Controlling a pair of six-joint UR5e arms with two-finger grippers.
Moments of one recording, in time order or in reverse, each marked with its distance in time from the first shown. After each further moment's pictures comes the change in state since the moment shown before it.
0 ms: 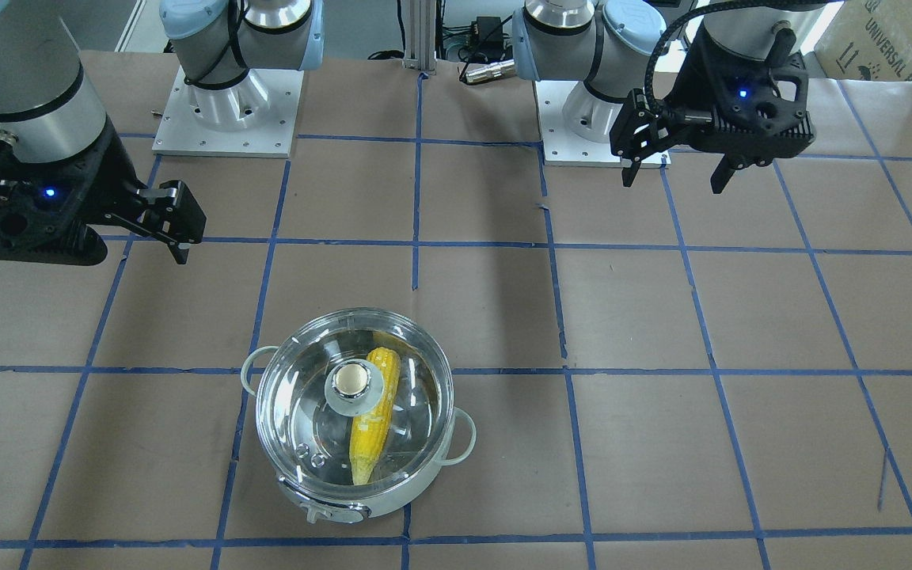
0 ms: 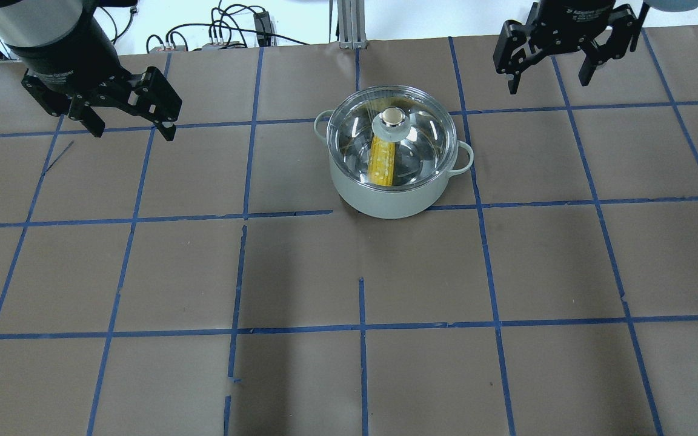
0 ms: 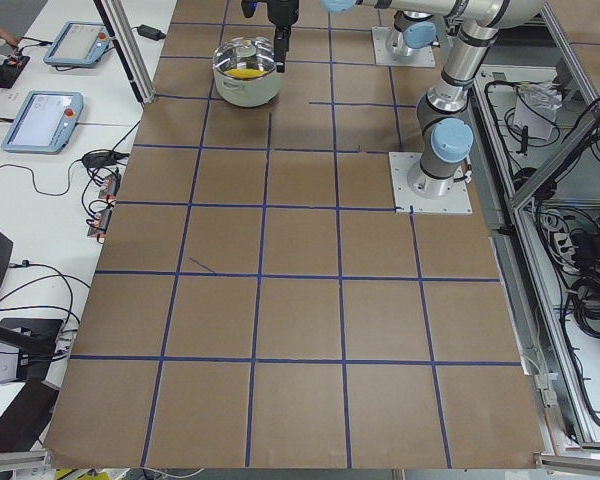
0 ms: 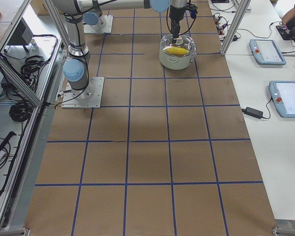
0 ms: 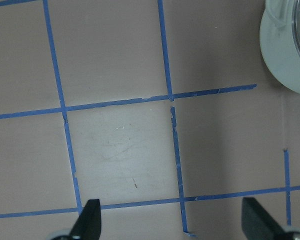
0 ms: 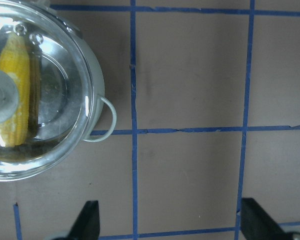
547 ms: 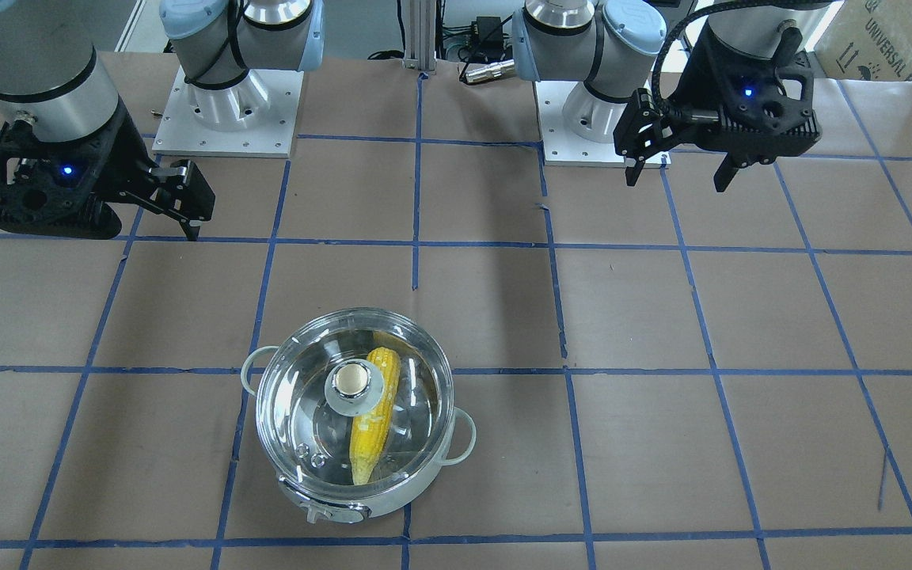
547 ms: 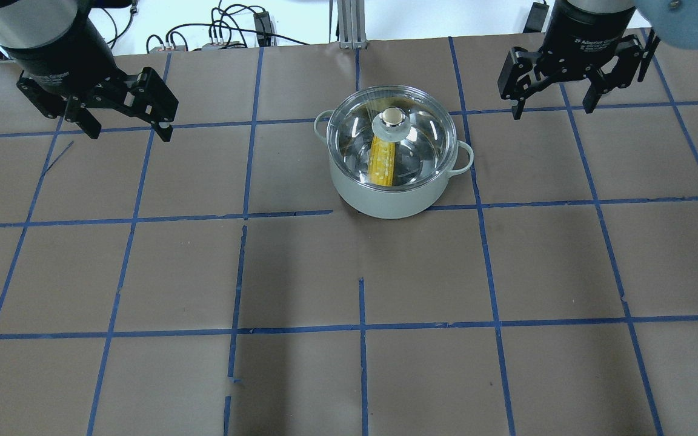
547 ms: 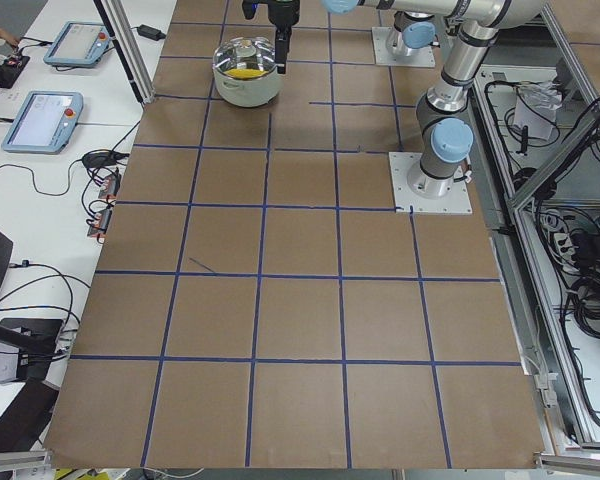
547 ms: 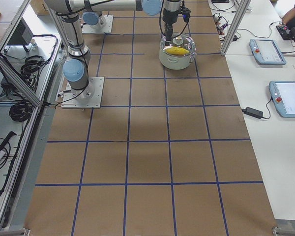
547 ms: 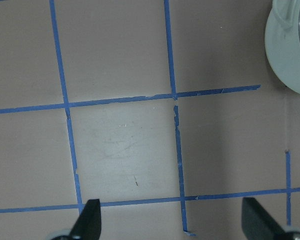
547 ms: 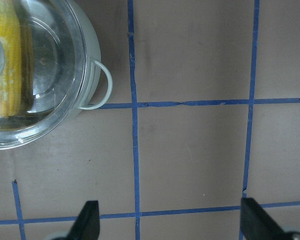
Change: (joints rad) left arm 0.005 0.003 -0.002 -0.001 -0.001 -0.003; right arm -0.004 -0.050 0.072 -0.003 0.025 0.004
